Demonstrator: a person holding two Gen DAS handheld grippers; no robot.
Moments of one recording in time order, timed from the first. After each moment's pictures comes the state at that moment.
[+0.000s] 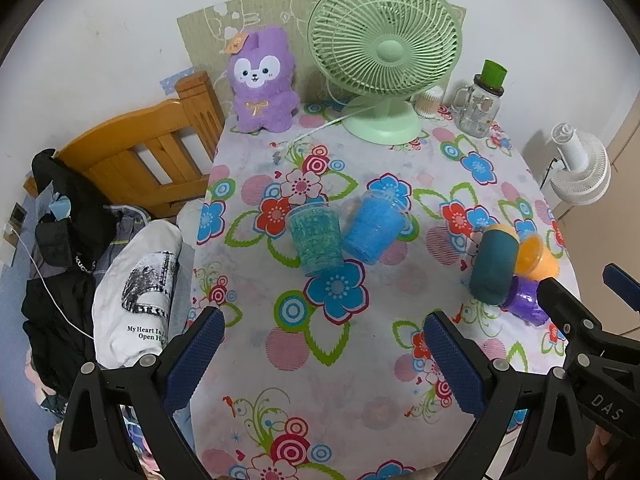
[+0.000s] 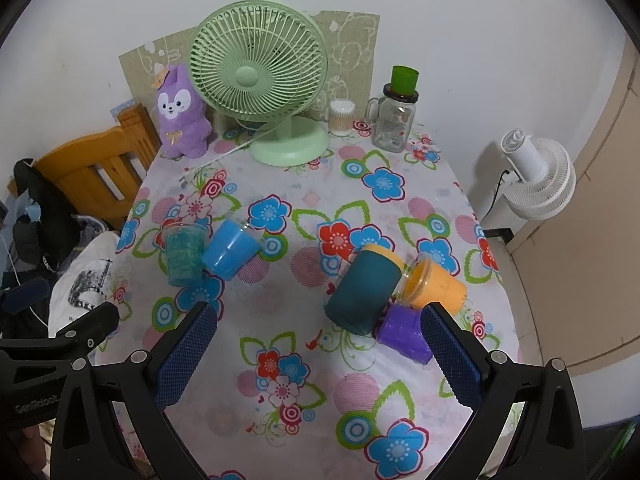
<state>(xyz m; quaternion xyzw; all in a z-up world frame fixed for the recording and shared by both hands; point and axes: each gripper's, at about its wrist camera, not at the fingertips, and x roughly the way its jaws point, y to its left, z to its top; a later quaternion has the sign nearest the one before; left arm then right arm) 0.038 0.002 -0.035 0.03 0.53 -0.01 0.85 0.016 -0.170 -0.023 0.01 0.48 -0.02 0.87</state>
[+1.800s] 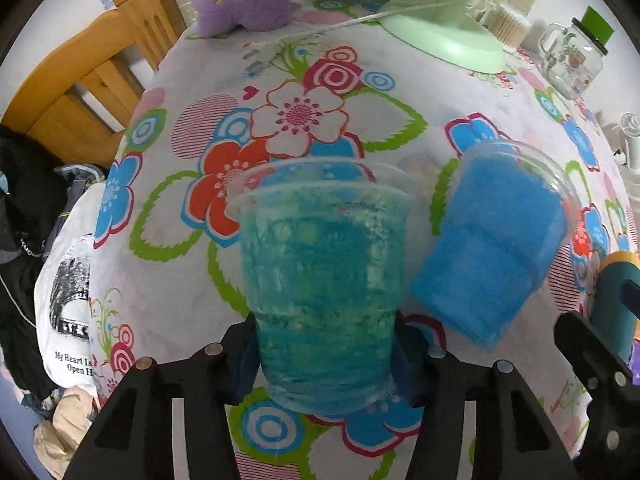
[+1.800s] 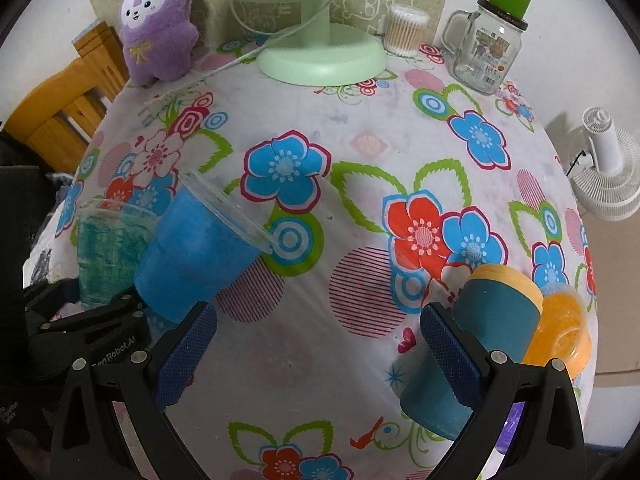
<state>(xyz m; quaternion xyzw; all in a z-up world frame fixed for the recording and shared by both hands) 0.165 0.022 -0.216 0.01 0.61 0.00 0.79 0.149 -0.135 -0.182 -0.01 0.58 0.02 0.82</state>
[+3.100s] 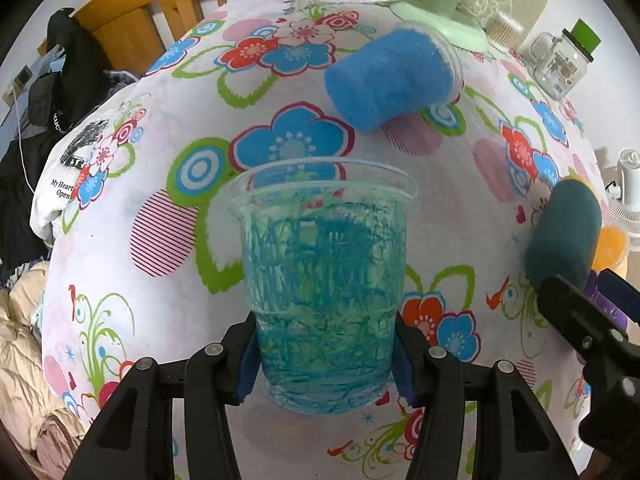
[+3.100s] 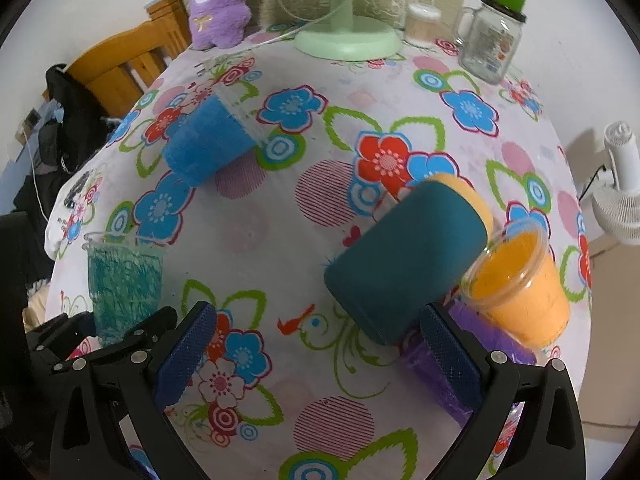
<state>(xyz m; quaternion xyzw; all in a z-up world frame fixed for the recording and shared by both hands) 0.028 -0.044 -0.207 -0.10 0.61 0.08 0.78 0.064 -0.204 -0.174 -0.04 0.57 0.13 0.81</state>
